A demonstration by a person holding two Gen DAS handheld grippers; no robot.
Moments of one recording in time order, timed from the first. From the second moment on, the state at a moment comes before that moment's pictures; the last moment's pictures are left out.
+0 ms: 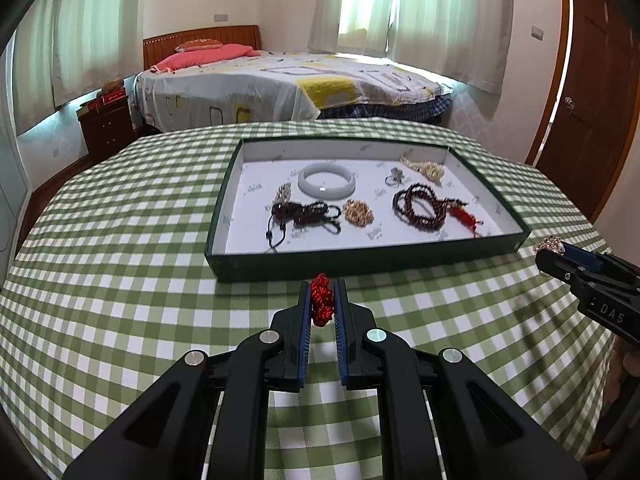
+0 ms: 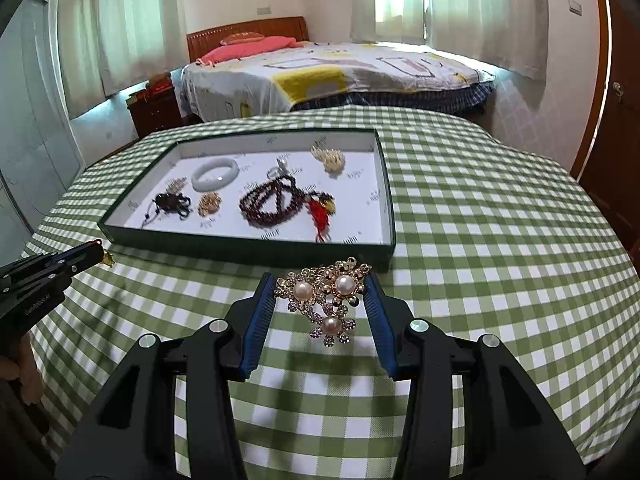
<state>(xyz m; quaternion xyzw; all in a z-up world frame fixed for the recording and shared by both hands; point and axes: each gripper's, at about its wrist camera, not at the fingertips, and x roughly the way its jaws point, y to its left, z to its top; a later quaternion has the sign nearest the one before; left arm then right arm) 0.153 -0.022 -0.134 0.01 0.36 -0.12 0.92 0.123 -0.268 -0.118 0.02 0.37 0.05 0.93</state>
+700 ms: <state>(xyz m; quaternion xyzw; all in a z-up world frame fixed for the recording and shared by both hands) 0.175 -0.032 -0.075 -0.01 0.30 -0.13 0.95 0.136 -0.254 -0.062 0.02 0.30 0.08 0.95</state>
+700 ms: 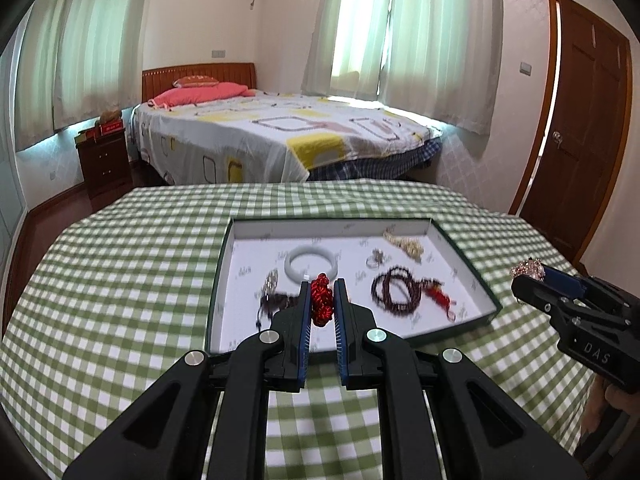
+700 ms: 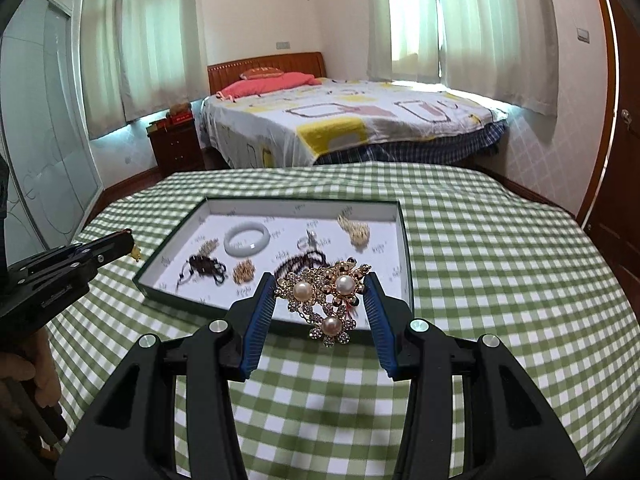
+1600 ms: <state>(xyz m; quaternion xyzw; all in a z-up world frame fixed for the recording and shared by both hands) 0.267 -0.051 -0.070 0.00 0.27 -0.13 0.95 0.243 -0.250 -0.070 0.03 0.29 0.07 0.95</state>
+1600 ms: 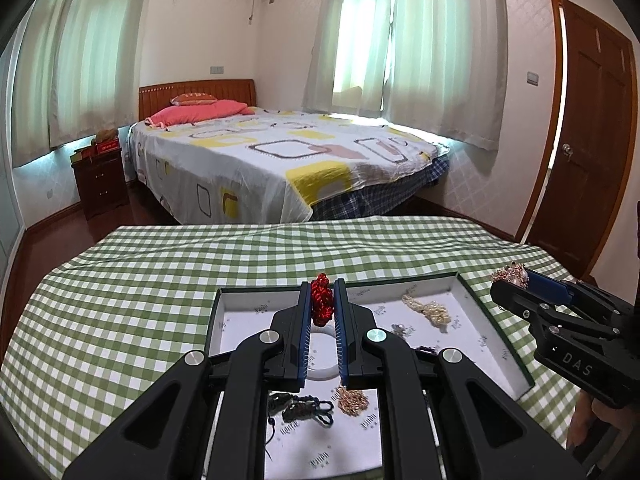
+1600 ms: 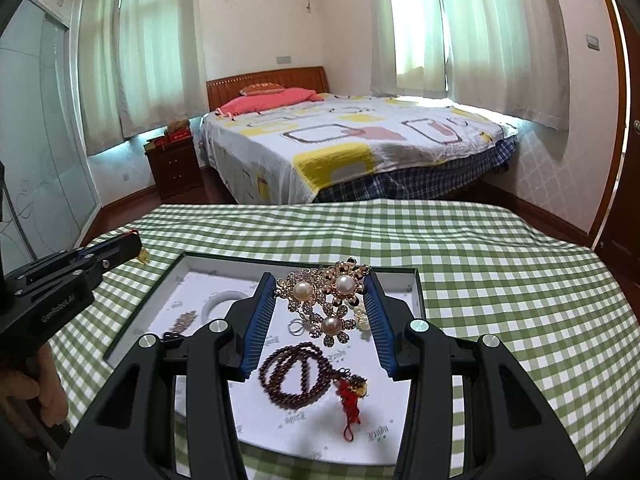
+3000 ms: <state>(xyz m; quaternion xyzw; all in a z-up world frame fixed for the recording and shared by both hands) 0.346 -0.050 -0.154 0.02 0.42 -0.07 0.91 0.320 -0.259 -0.156 0.02 0.44 0.04 0.90</state>
